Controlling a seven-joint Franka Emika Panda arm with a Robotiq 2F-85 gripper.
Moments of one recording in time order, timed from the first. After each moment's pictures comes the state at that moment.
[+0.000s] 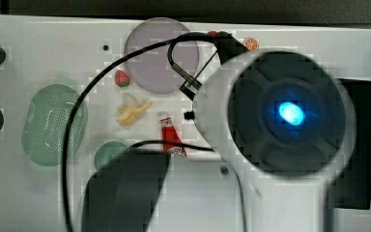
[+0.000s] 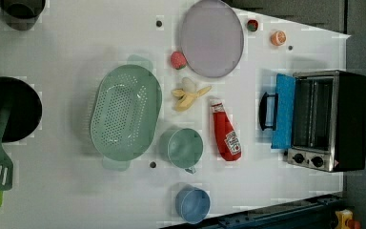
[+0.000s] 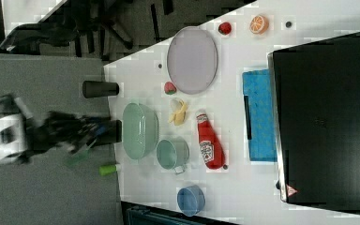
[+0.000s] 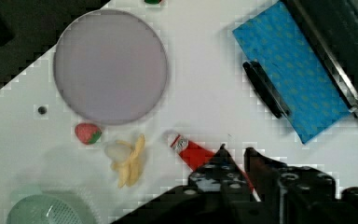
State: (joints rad) arm 0.16 -0.16 -0.20 -1.76 -0.01 0.11 -0.17
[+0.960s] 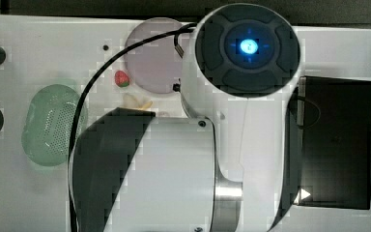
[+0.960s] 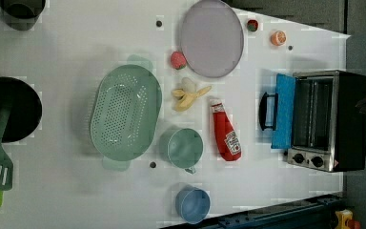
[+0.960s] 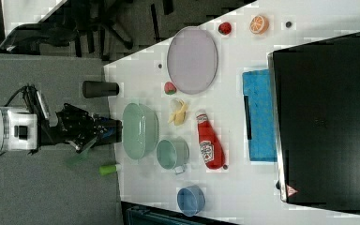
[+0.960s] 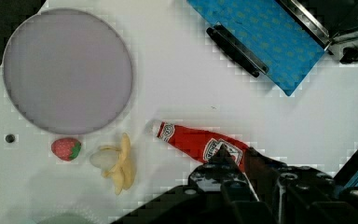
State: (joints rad) arm 0.17 -0.05 -0.19 -1.71 -0.02 0.03 0.12
